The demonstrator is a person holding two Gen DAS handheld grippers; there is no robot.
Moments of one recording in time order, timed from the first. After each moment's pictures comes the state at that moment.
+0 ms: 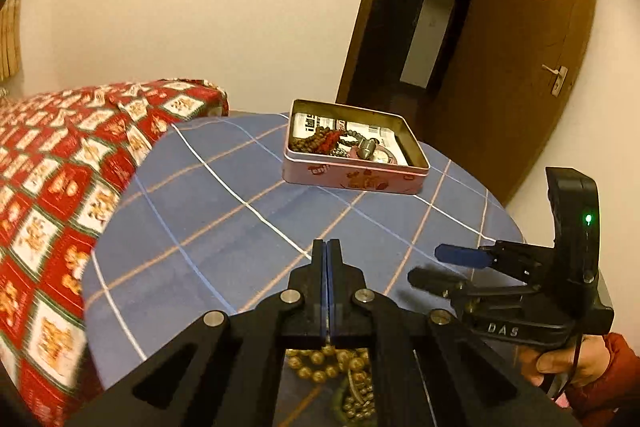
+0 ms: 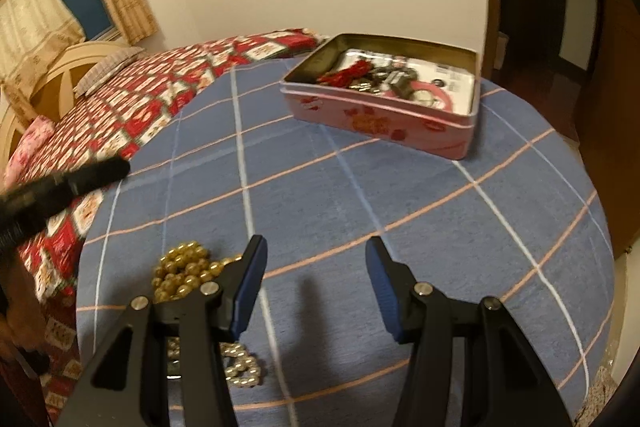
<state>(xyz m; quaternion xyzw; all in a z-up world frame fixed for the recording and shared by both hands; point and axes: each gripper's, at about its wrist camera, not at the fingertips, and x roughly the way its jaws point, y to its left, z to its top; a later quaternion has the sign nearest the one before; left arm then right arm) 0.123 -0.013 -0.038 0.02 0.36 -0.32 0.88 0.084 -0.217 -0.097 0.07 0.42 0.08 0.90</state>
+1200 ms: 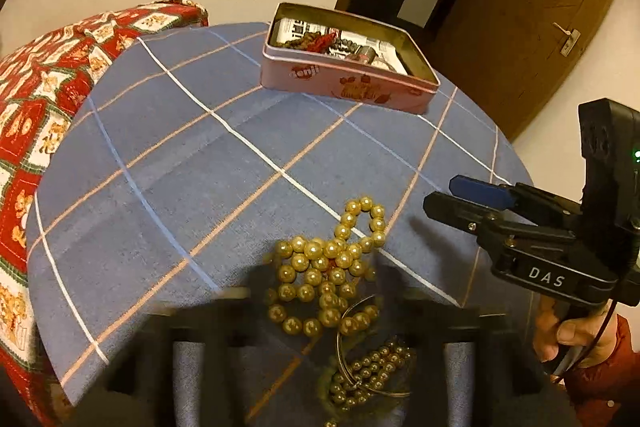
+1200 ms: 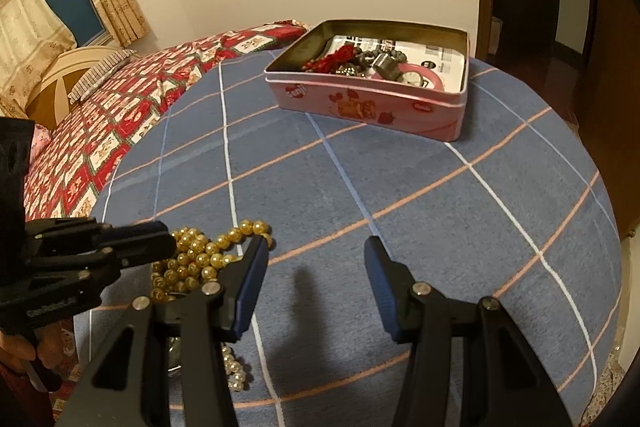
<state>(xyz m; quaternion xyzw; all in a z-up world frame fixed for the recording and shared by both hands) 0.140 -0.037 -0.099 0.04 0.48 -0.33 0.81 0.085 -0.232 -0.108 0.10 0.43 0.06 0.89</state>
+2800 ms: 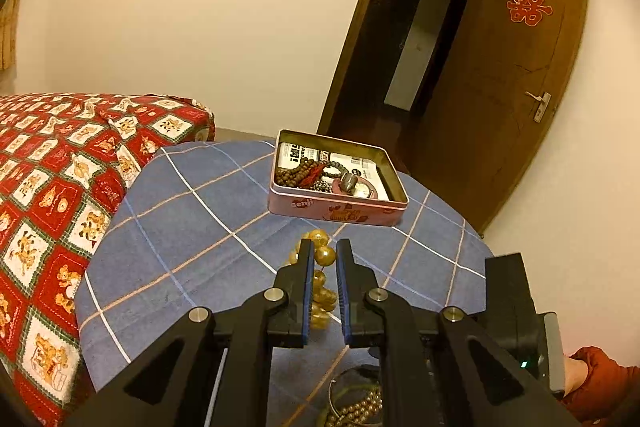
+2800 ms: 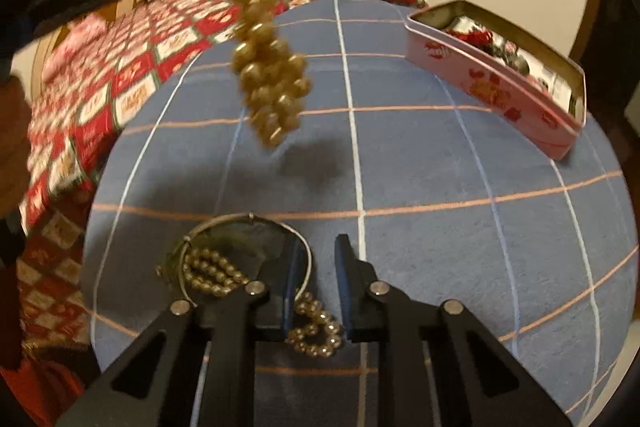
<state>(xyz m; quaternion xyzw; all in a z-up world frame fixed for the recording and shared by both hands) 0.137 -0.002 -0.021 -0.03 0.33 -0.35 0.88 0.072 -0.158 -0.121 -0.05 0.48 0.20 0.85</state>
